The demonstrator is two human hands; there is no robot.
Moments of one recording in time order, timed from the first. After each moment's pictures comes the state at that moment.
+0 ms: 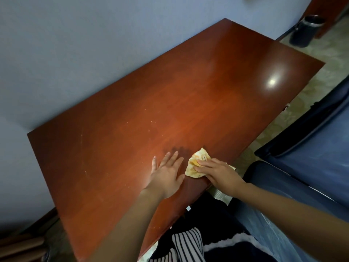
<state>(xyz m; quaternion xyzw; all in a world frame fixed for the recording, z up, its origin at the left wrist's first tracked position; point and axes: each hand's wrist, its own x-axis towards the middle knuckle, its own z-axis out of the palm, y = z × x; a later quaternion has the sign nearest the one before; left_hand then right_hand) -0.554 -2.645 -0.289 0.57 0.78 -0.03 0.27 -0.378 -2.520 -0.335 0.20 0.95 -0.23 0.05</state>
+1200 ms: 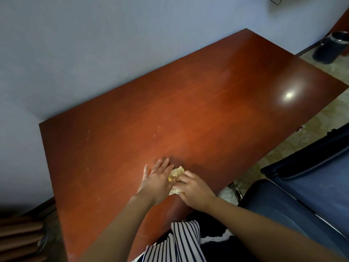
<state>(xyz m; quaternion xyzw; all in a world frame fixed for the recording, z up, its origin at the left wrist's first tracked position) -0.570 -2.650 -0.307 0.49 0.83 0.00 0.28 -0.437 -2.552 -0.331 0.05 0.97 -0.21 -0.07</state>
